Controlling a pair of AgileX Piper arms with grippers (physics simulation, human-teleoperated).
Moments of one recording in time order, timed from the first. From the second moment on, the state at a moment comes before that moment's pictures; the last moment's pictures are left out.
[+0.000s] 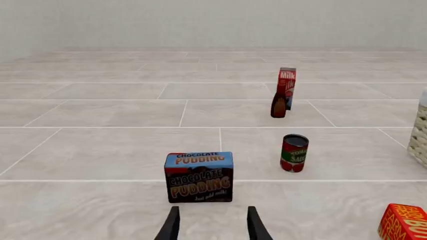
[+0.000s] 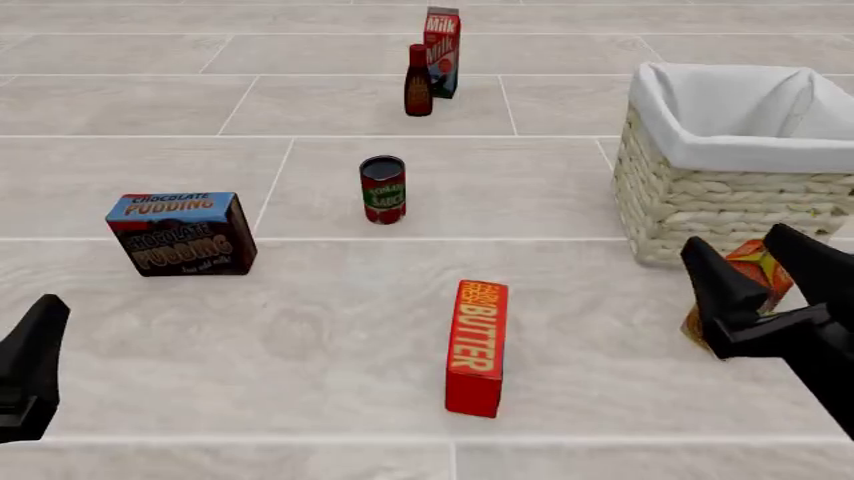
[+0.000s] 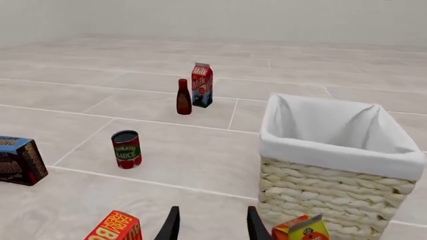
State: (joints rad) left arm 0.00 0.01 0.00 0.00 0.00; right arm 0.20 0.74 -0.05 -0.66 -0.01
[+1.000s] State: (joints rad) left arm 0.00 0.01 0.00 0.00 0.00; right arm 0.40 1.40 -0.41 -0.81 -0.08
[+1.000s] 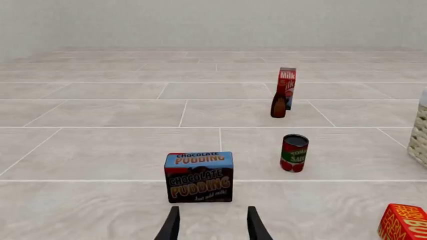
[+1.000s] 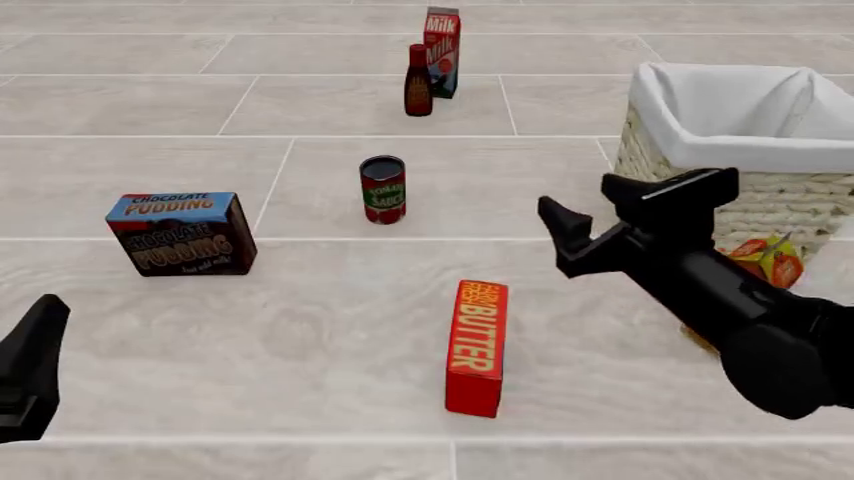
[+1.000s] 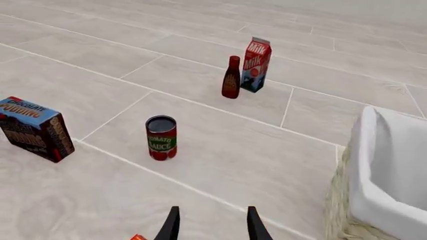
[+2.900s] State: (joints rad) left arm 0.00 0.01 0.00 0.00 0.00; right arm 0.50 1.95 -0.94 -0.67 -0.06
